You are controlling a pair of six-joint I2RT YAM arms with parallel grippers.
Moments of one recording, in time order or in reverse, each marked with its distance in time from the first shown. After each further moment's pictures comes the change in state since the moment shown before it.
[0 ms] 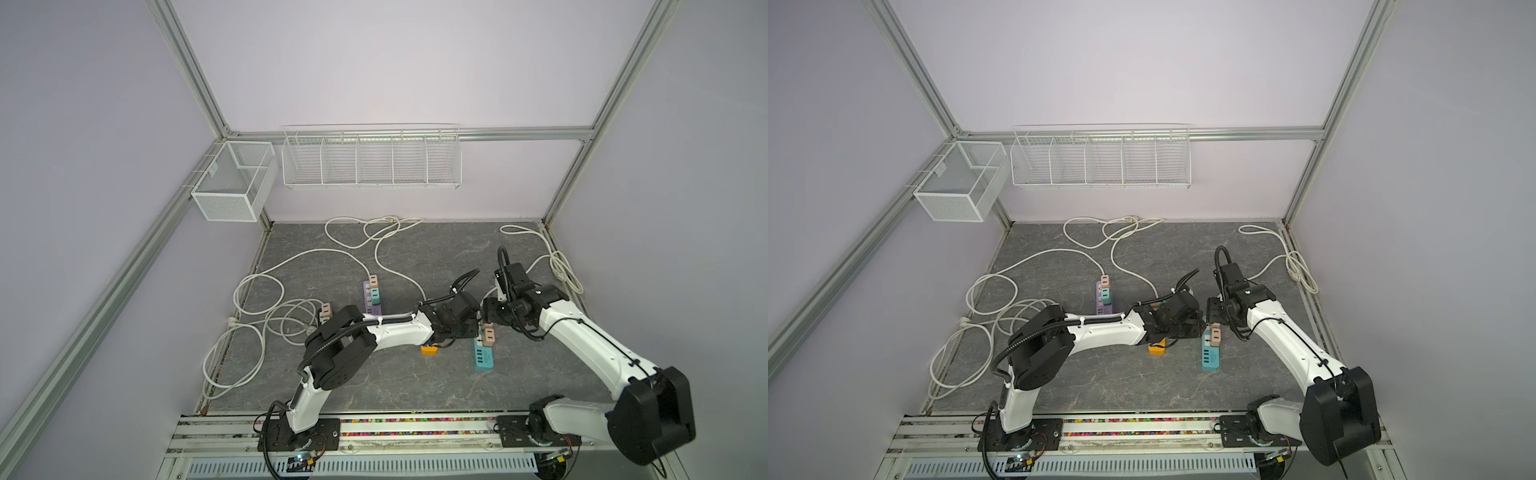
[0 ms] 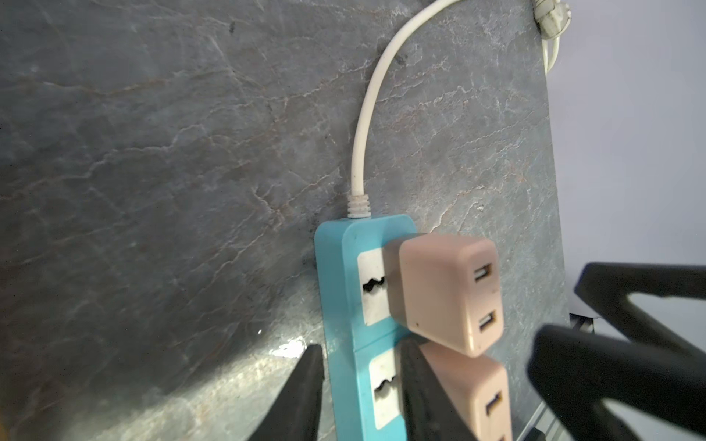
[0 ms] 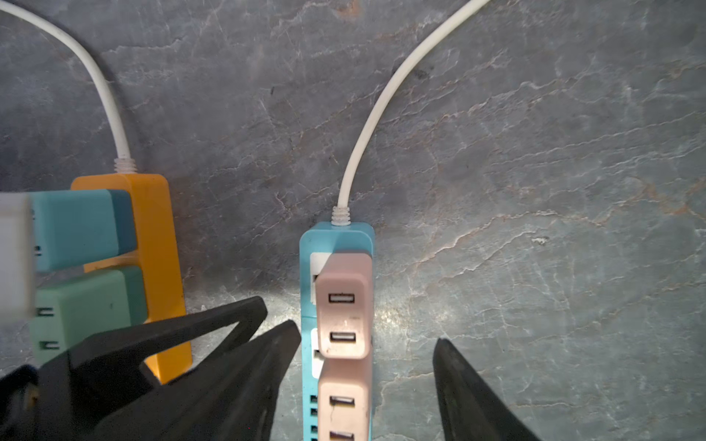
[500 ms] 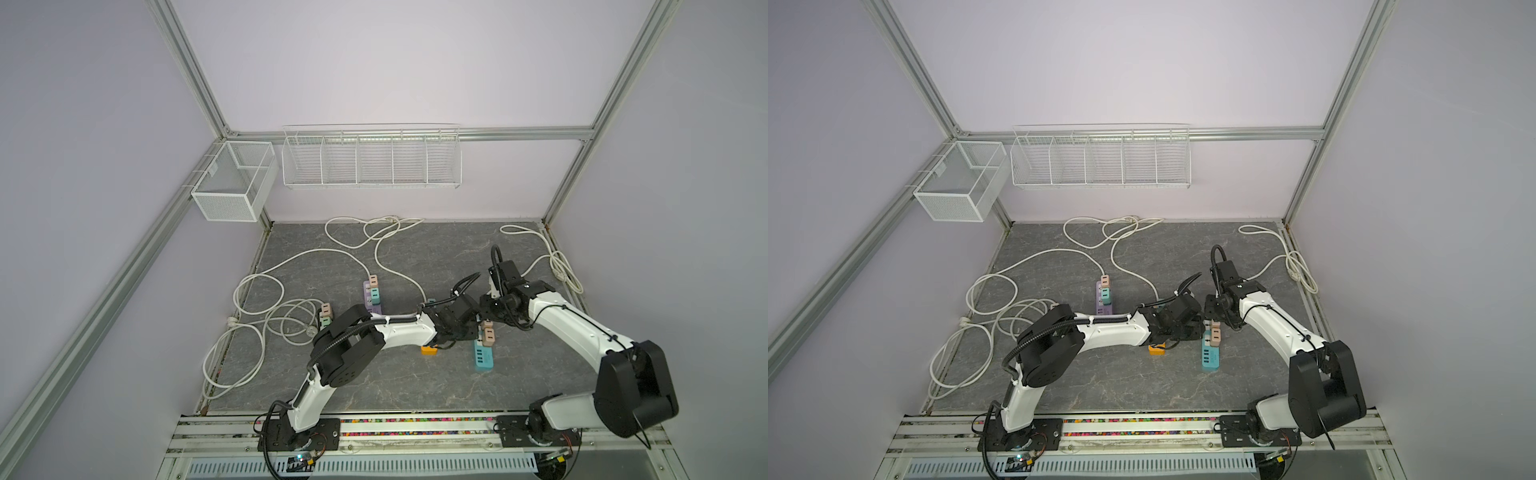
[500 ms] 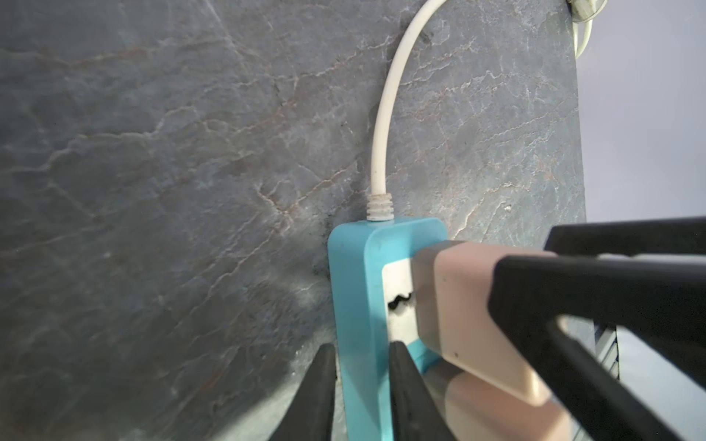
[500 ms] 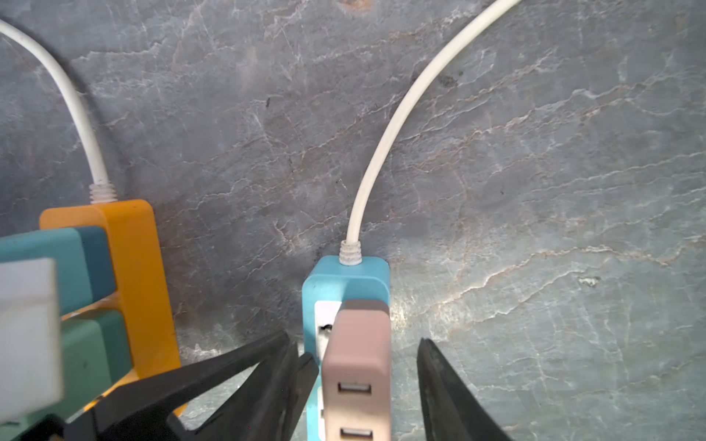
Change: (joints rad) left arm 0.000 0.051 0.006 0.017 0.004 -0.003; right arm -0.019 0.117 -0.001 0.096 -0.035 -0.003
